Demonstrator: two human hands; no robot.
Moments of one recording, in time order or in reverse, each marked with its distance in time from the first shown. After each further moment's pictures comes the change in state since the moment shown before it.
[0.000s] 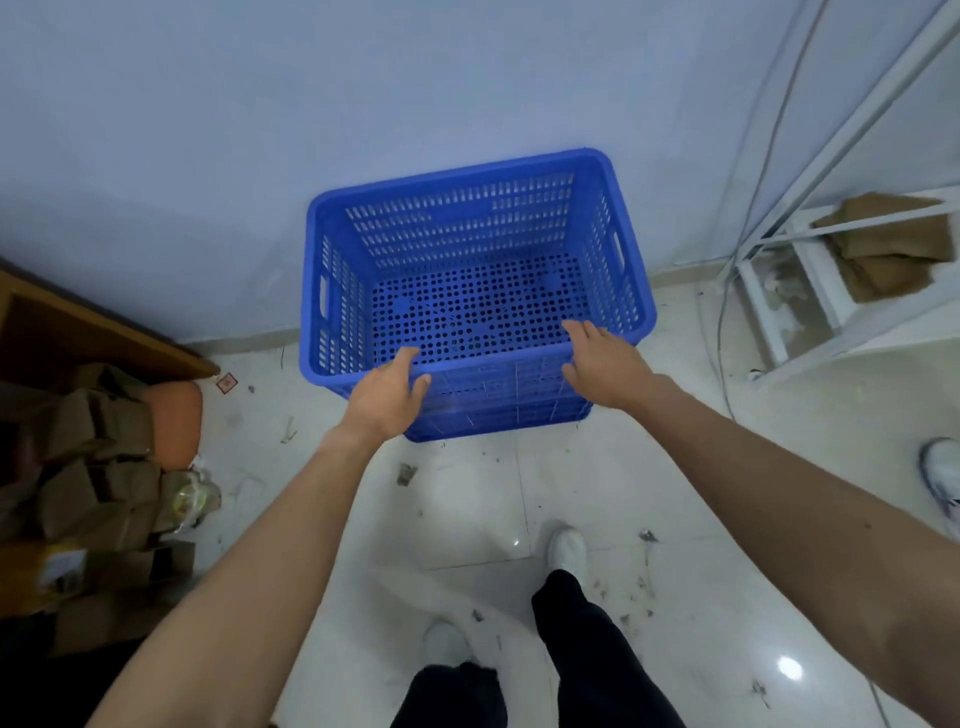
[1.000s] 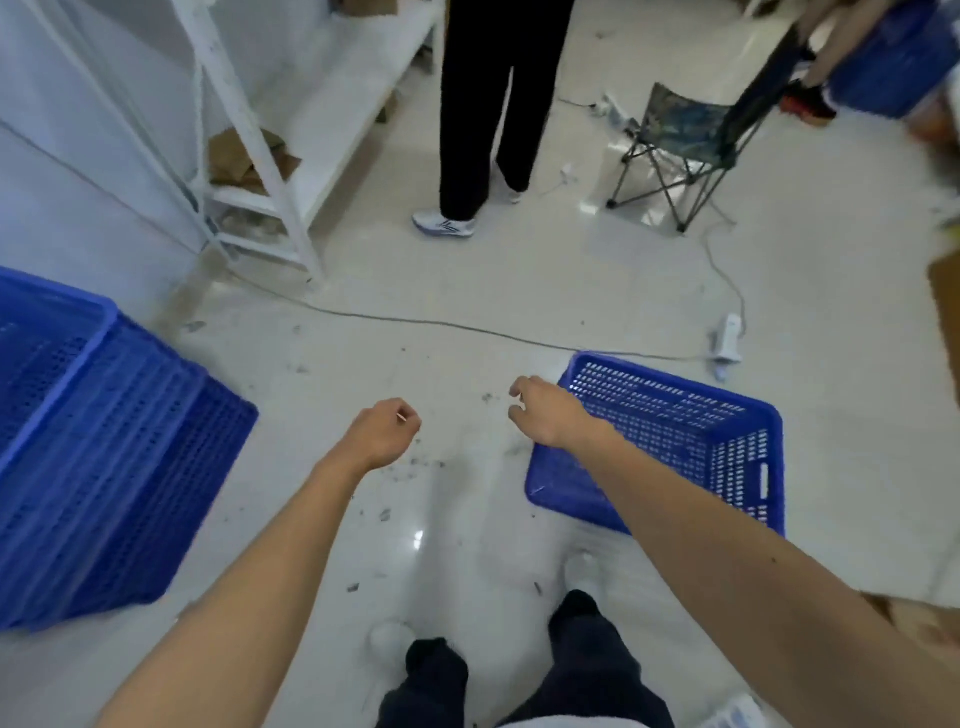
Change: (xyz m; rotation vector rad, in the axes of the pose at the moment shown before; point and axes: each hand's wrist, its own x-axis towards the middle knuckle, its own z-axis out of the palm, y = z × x) left_hand -0.425 0.226 0.207 0.215 -0.719 0.773; right_hand -0.682 -0.037 0.193 0.613 0.265 1.085
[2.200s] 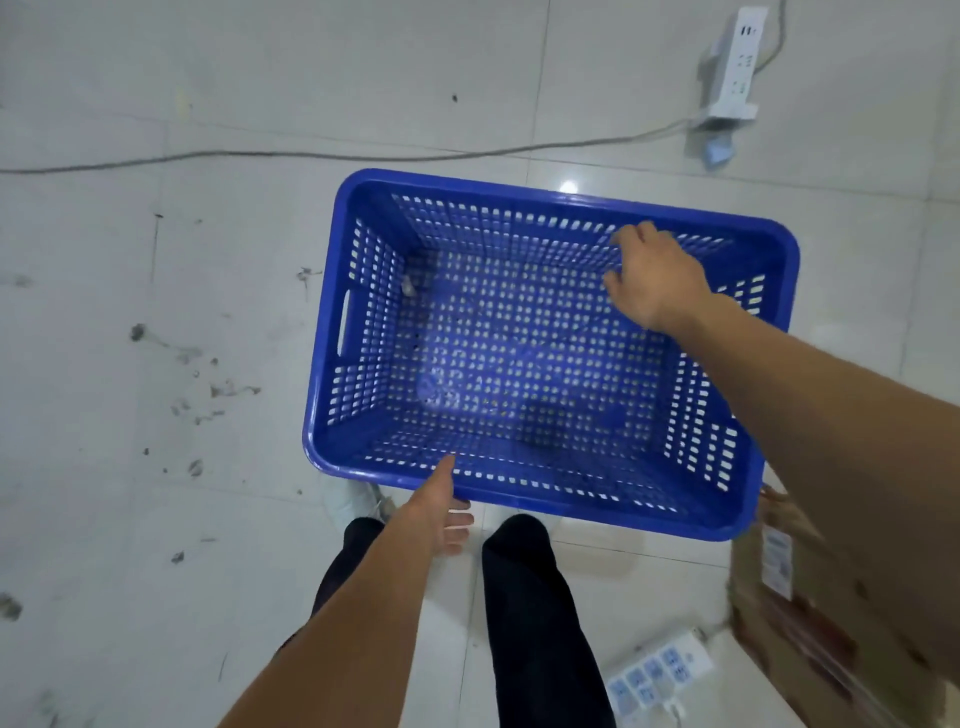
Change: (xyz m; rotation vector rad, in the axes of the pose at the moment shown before) left_hand 0.232 0.126 0.628 -0.577 -0.368 -1.117; right_hand 0.175 0.668 0.097 -0.027 0.064 0.245
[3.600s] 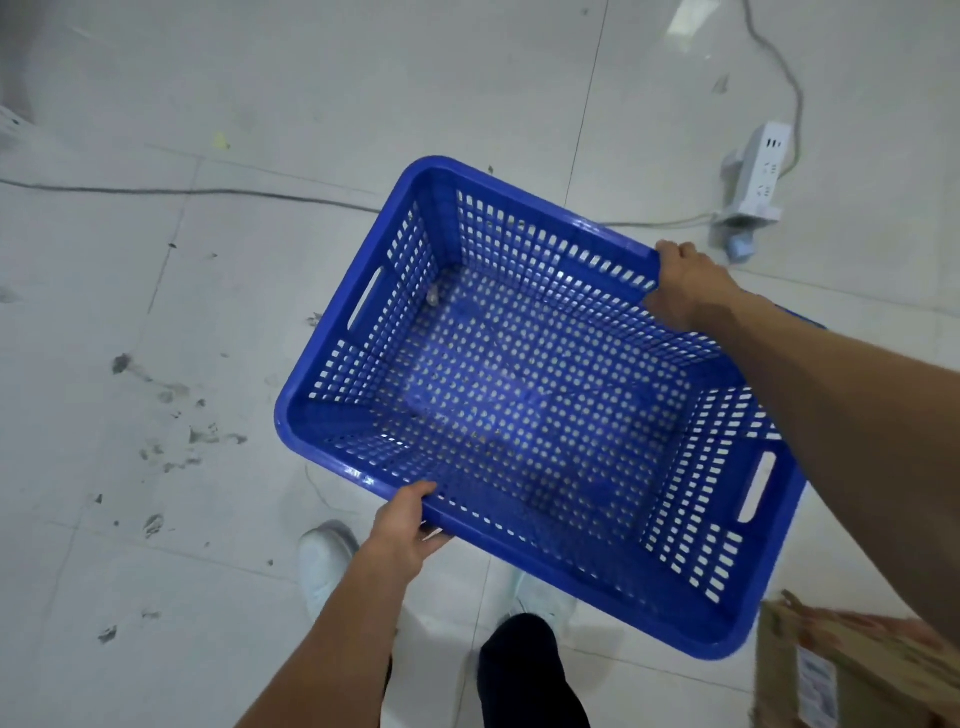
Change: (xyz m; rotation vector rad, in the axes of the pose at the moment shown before) left_hand 0.060 0.064 -0.043 -0.585 -0.090 0.296; right_hand 0.106 -0.005 -0.003 -0.114 -0.011 0.104
